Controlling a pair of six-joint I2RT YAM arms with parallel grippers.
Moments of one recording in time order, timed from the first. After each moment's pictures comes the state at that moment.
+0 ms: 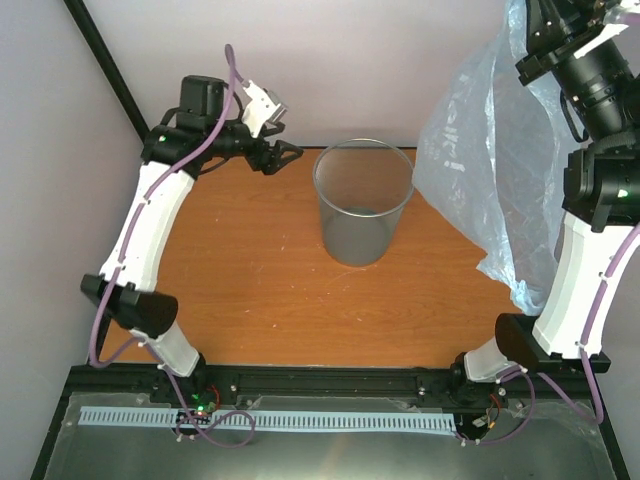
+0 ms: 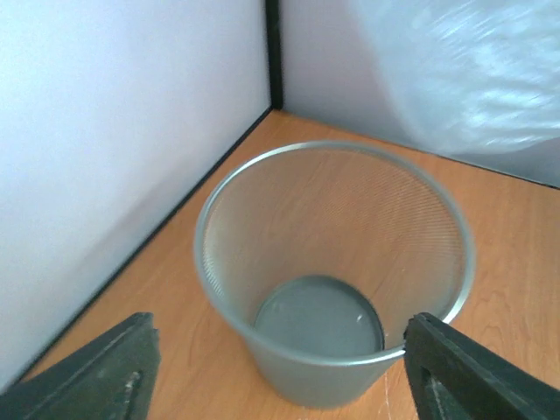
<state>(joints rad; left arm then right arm) -0.31 1.68 2.06 -0.95 0.64 0.38 0.00 1.53 2.52 -0.39 -0.58 0.01</state>
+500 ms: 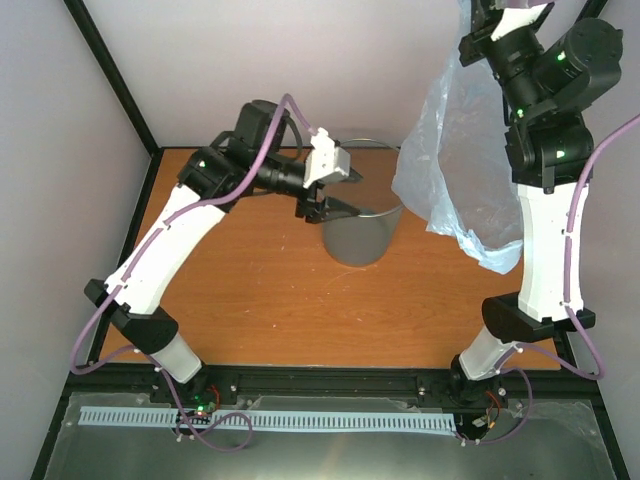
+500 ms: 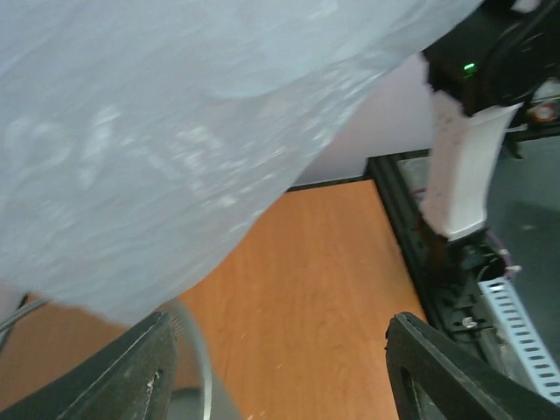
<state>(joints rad) -0.65 1.62 2.04 -0.96 0.81 0.57 0.22 1.67 2.52 -0.42 -0.23 -0.29</state>
